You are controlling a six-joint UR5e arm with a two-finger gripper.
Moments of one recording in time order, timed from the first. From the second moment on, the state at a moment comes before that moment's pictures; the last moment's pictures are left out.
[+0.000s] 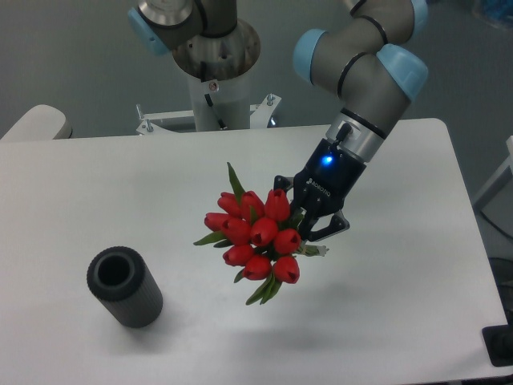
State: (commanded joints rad) arm 2.71 -1.85 -1.69 -0.92 0.61 1.41
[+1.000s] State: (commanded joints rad) arm 2.70 -1.86 -1.69 -0.91 0.40 1.27
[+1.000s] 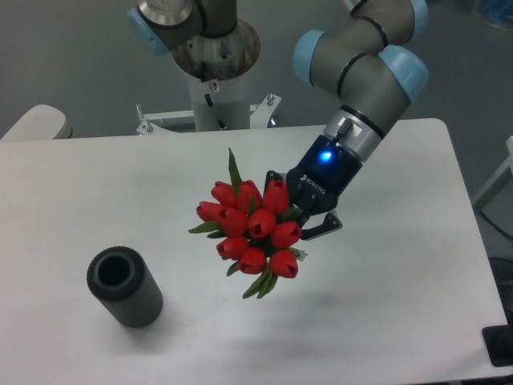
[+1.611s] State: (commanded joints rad) arm 2.60 -1.87 -1.69 -0.90 0.15 1.20
